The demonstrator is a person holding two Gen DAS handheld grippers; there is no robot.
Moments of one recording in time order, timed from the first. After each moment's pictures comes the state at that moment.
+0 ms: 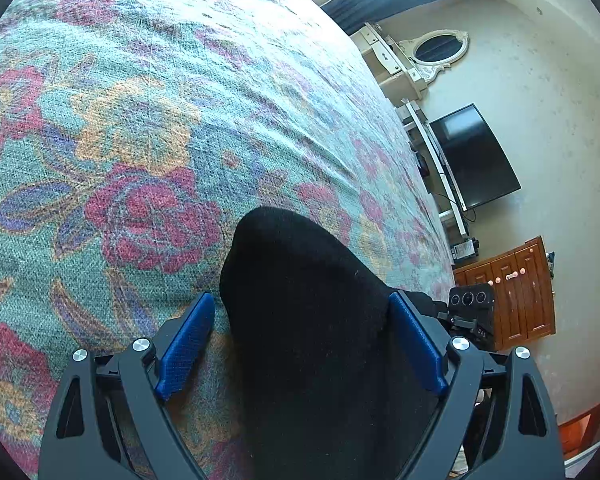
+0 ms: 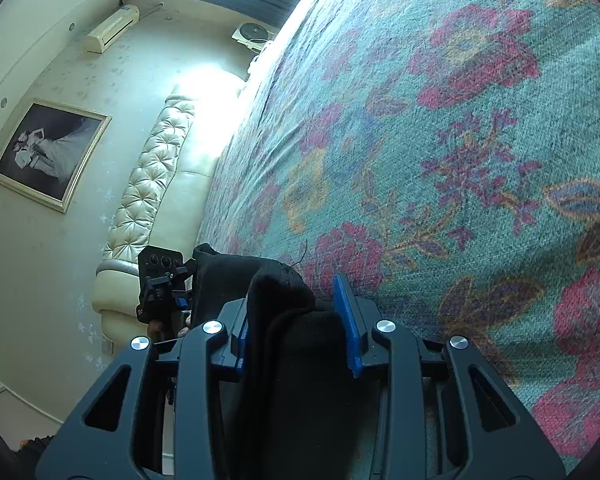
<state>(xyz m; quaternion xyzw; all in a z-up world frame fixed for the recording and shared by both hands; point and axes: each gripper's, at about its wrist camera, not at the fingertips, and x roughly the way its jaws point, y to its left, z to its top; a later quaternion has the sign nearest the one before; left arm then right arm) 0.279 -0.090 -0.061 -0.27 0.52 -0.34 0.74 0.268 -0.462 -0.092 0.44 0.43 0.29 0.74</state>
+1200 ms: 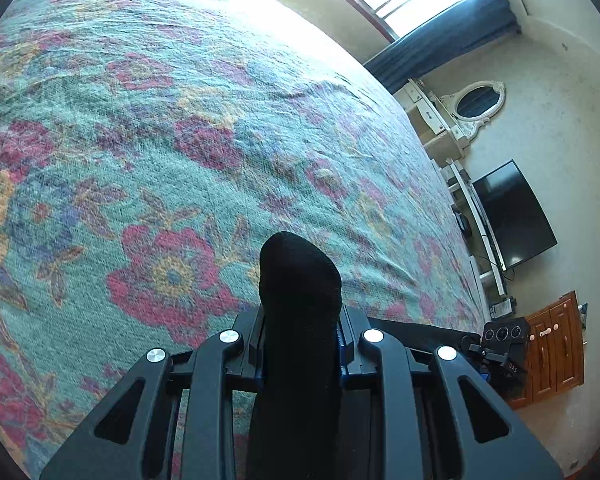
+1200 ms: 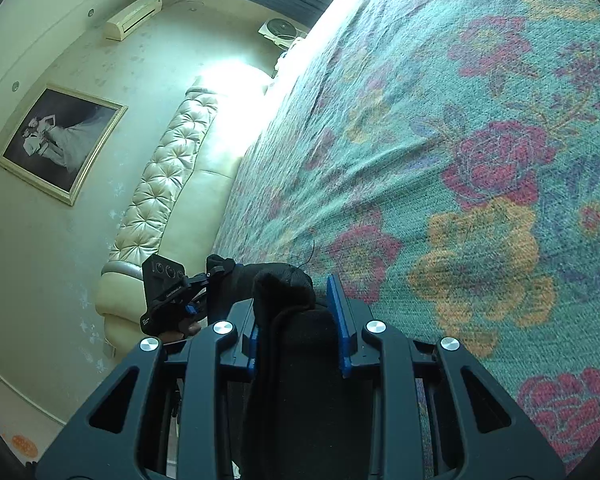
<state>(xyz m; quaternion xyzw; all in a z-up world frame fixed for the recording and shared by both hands) 0.332 0.015 -0.025 -0.27 0.47 -0.22 0.81 0.356 -0.351 -0.053 0.43 0.41 0.32 0.74</state>
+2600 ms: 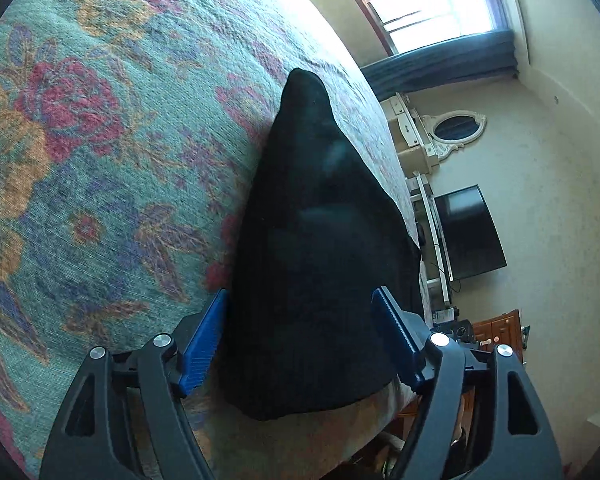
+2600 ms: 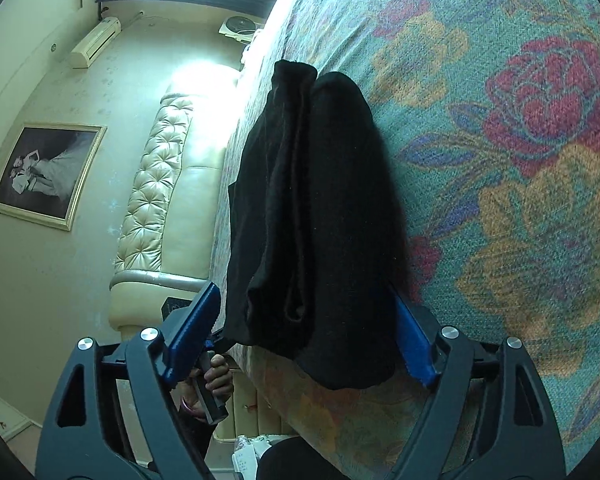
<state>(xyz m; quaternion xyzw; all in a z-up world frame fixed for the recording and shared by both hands) 0.183 0.067 -0.057 -0.38 0.47 -0.26 0.75 0.244 -0.325 -0.070 0.48 0.45 0.28 0.70</state>
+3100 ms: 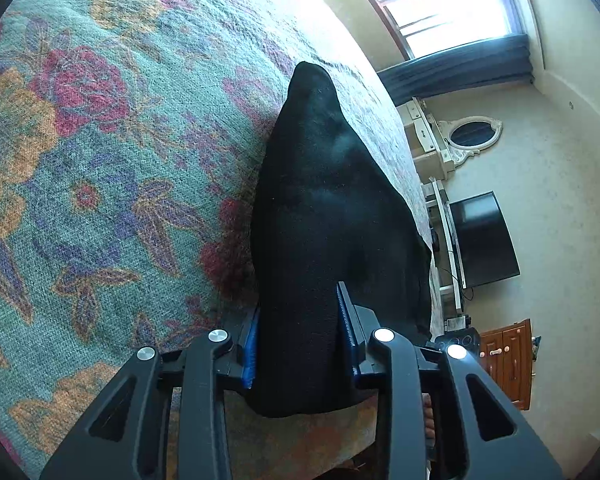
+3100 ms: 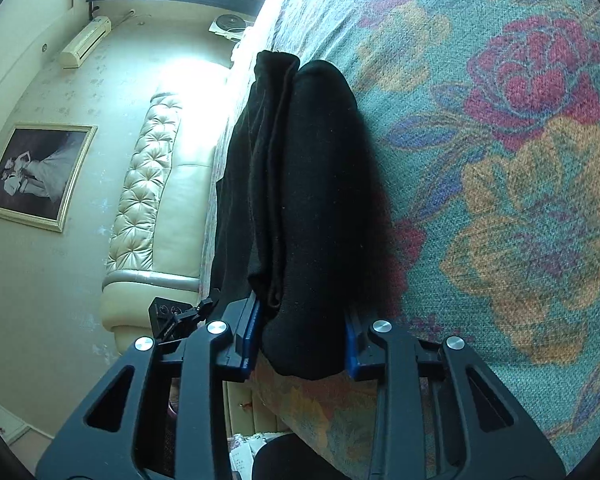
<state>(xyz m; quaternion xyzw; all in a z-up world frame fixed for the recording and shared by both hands) 0.183 0.056 -0.048 -0.39 0.48 -0.22 0.76 0.235 -0.325 -0.073 0.49 0.46 0.27 0.69</state>
